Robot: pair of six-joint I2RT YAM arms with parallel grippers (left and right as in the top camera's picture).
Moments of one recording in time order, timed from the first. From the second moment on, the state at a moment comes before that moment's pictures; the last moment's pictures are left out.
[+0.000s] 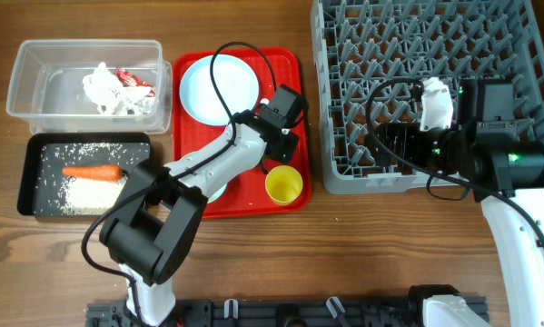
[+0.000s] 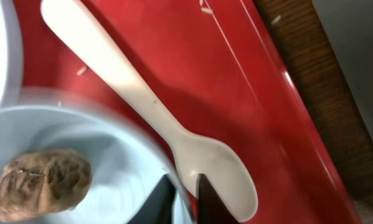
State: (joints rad) left arm -0.63 1.95 1.28 -0.53 -0.11 -0.16; right arm 0.03 1.21 1.20 -1.02 -0.38 0.04
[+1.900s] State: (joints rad) left arm 0.70 1.55 1.17 -1.19 1.47 0.31; right arm 0.03 1.21 1.20 -1.03 -0.38 0.04
